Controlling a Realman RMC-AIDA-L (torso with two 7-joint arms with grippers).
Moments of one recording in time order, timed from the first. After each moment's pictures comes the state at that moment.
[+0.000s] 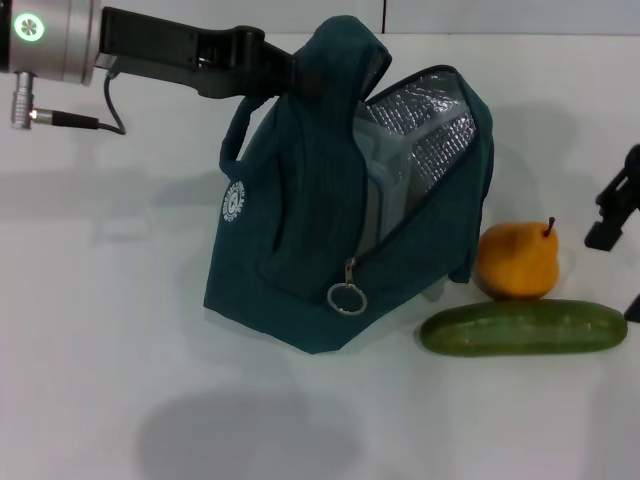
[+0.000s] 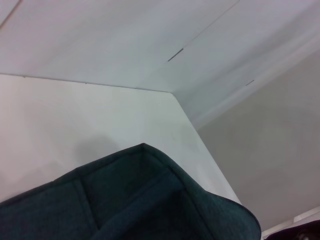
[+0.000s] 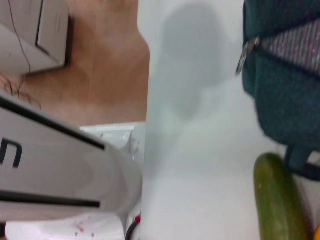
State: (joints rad) left arm -0.73 -2.00 0.80 0.99 2.02 1.71 -2.56; right arm 1.09 1.85 -1.25 -1.02 -2.34 -2.15 1.98
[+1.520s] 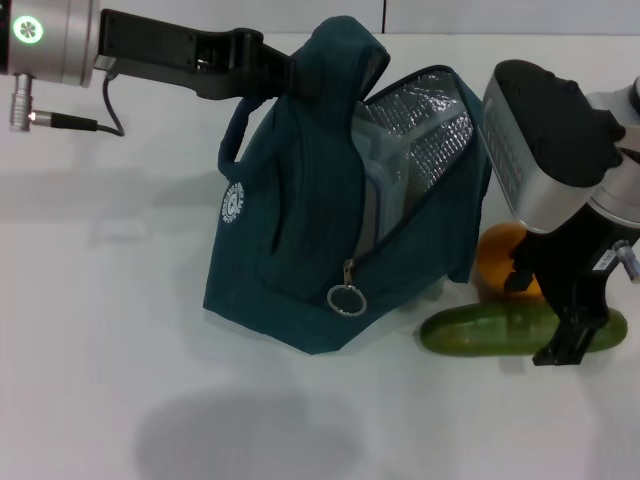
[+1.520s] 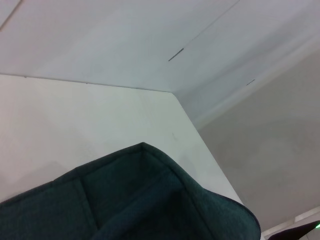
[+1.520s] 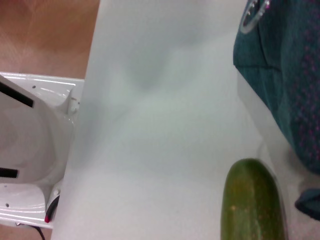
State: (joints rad) left arm -0.72 -2.00 0.80 0.99 2.02 1.71 -2.56; right arm 0.92 2.03 -1.56 -1.15 -2.48 -1.80 1.95
